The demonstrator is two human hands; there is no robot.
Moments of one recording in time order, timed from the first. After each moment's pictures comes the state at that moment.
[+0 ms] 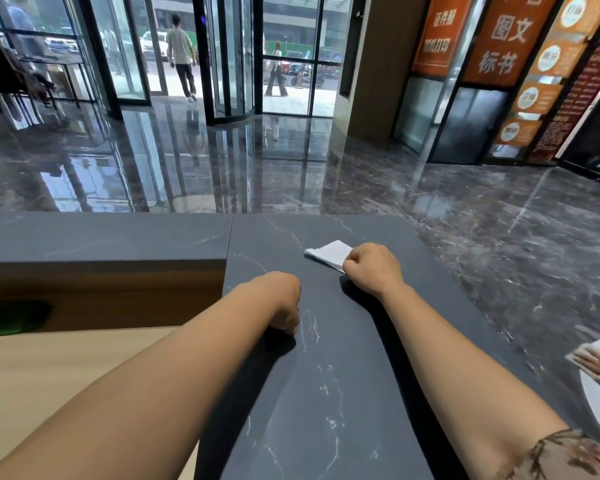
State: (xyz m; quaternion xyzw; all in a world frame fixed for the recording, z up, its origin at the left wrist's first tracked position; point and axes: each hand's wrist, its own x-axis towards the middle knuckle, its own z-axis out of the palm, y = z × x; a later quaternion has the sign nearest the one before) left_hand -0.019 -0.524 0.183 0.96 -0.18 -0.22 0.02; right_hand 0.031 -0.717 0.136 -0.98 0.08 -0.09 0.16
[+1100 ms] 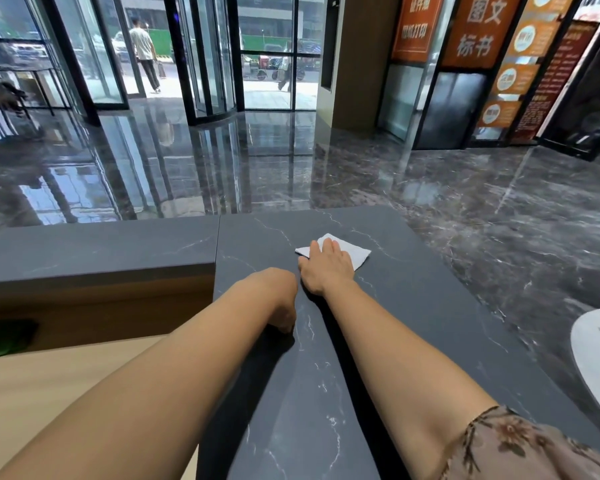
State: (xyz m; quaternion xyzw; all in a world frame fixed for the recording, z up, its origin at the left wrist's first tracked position) left_hand -0.015 -0.537 0.189 0.95 -0.19 -0.23 -0.04; right_hand 0.048 -0.656 0.114 -0.99 0.09 0.00 0.09
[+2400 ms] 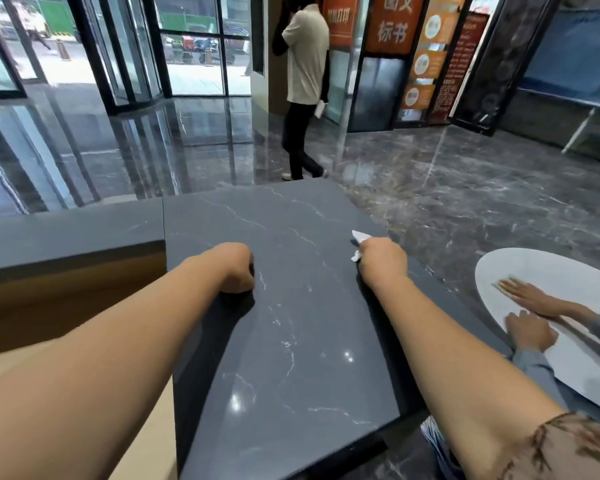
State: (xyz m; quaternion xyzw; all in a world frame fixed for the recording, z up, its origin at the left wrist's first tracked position) left_hand -0.032 -0.529 0.171 0.96 -0.25 -0.16 0.00; right_hand -0.106 -0.767 0.139 -0.96 0.25 -0.05 0.09
